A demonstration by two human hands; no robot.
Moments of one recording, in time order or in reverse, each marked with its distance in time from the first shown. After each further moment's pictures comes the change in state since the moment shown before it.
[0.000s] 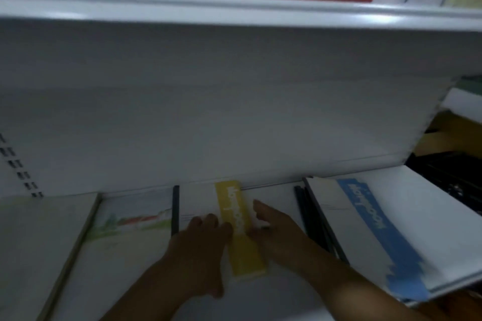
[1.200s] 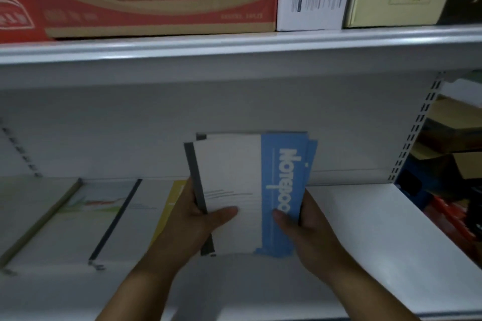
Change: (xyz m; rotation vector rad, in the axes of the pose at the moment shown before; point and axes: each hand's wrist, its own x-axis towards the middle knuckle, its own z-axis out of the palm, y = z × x) left_hand 0.040 0.155 -0.013 -1.409 0.745 0.004; right_hand -0.033 0.085 -0.173 0.382 0.066 -0.425
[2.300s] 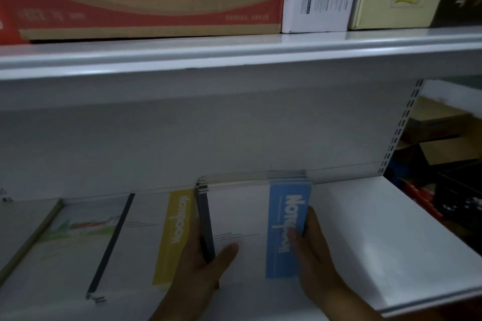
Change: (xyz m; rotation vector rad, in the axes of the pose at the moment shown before) left_hand -0.021 -0.040 -0.014 -0.070 -0.020 -0.042; right_hand -0.012 0.025 0.046 0.068 0.228 -0.180
